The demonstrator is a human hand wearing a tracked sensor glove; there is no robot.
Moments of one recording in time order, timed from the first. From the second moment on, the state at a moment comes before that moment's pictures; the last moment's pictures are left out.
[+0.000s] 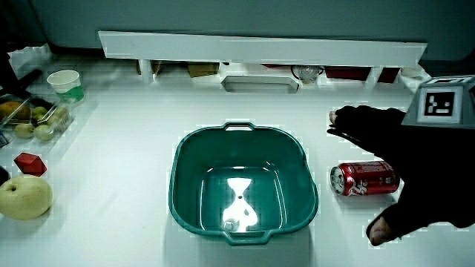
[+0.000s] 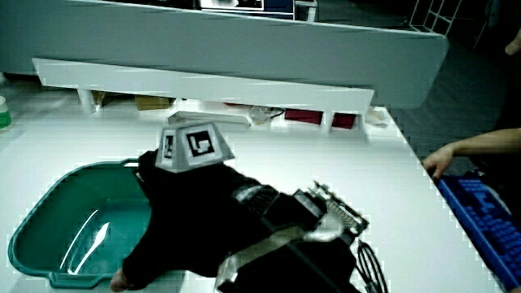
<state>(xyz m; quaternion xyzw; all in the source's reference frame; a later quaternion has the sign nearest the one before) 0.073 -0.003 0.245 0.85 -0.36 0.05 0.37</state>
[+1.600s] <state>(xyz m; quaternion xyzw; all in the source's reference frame) 0.154 -0.088 0.435 0.84 -0.12 -0.01 0.52</state>
